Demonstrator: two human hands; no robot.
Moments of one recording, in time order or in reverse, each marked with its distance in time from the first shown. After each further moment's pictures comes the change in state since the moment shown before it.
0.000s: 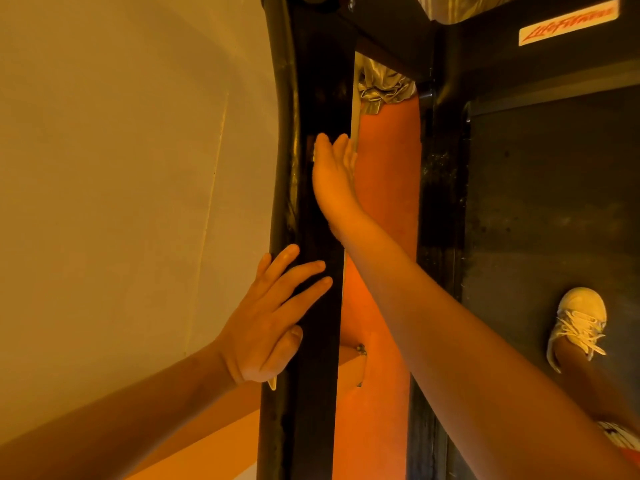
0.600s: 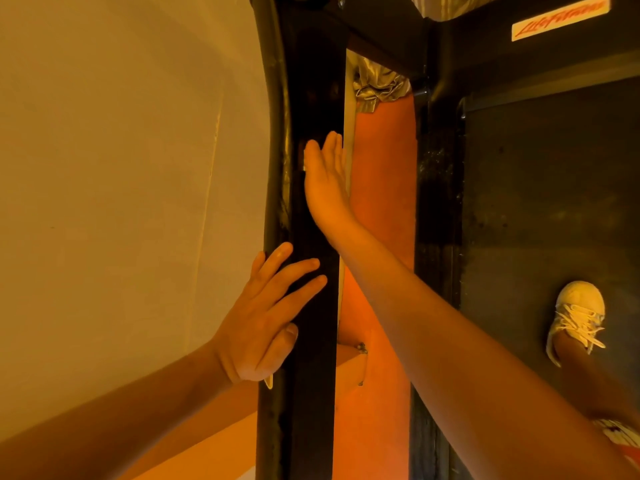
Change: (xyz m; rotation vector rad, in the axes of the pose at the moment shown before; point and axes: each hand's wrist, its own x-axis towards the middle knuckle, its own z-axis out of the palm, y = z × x) left_hand 0.000 0.000 0.001 -0.003 0.007 0.011; right_hand -0.007 0.014 -0.001 0.000 -0.031 -0.087
